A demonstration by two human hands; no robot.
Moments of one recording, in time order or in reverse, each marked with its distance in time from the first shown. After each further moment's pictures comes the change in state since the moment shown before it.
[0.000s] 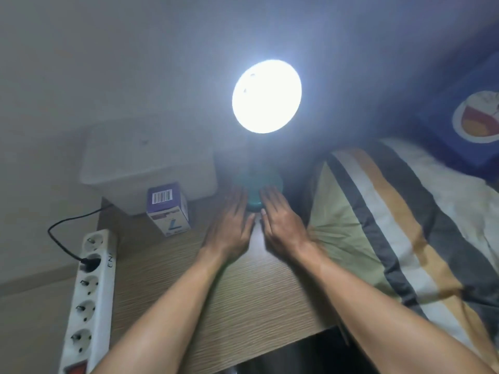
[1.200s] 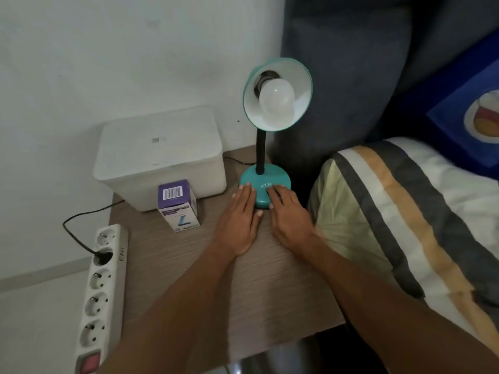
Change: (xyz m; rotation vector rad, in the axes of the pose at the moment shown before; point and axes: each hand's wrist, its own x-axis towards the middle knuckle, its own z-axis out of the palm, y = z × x) left_hand 0.001 -0.005 0.001 0.103 -0.014 0.075; right_hand 0.007 0.002 -0.002 -0.101 -0.038 0.059
